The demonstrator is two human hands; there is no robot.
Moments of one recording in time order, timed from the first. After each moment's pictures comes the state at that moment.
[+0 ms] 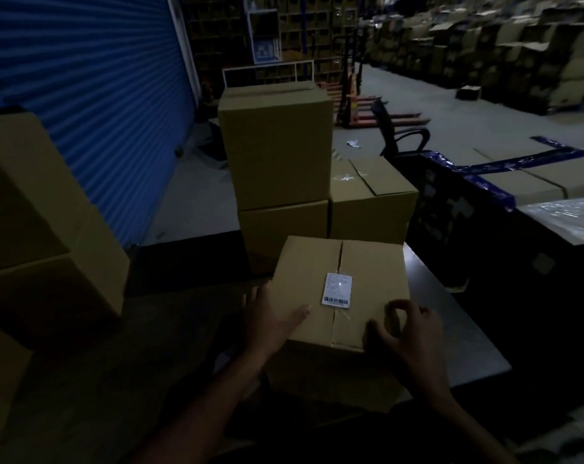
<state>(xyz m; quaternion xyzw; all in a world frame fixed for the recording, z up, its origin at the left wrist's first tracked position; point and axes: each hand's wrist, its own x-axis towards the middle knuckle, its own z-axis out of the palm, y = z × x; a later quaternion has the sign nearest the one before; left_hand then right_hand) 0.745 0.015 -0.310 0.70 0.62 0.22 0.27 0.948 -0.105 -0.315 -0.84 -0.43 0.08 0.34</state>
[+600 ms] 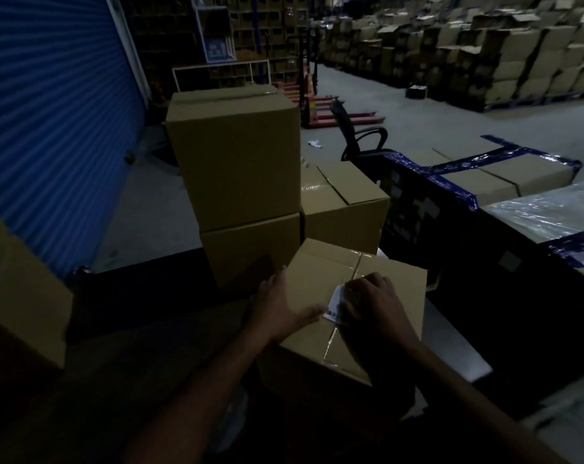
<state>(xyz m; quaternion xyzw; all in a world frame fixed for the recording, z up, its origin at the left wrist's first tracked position) 0.806 0.100 -0.297 0.82 0.49 0.08 0.27 0.991 -0.007 -0.311 -0.77 -0.57 0.04 0.29</state>
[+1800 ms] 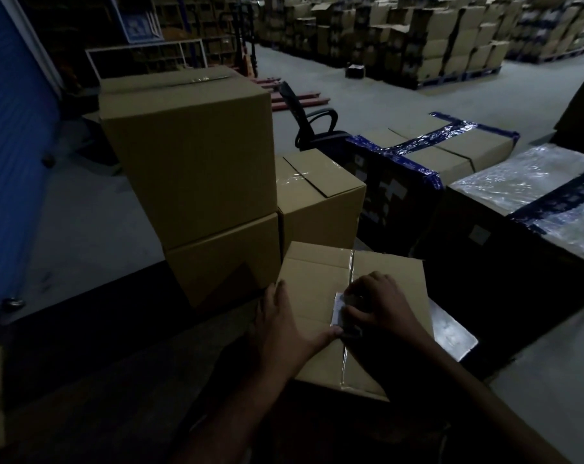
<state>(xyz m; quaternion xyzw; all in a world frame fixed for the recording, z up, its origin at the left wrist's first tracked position) 0.812 0.096 -0.307 0.84 0.47 0.12 0.26 0.997 0.013 -0.312 -0.82 -0.51 0.06 0.26</state>
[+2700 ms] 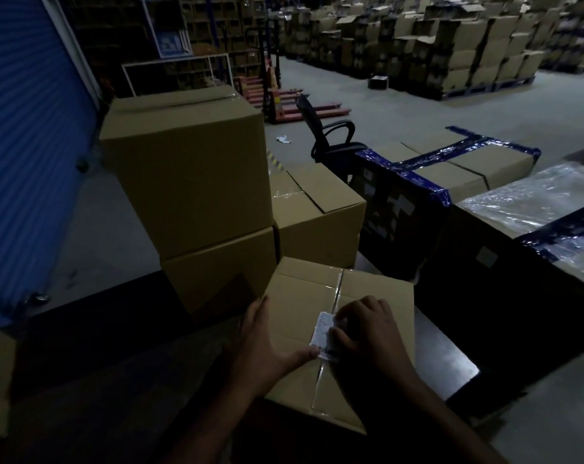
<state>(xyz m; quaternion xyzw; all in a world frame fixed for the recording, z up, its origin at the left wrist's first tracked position) 0.812 0.095 -0.308 0.81 0.47 0.15 0.30 0.998 -0.004 -0.318 -0.81 -0.51 0.05 0.28</state>
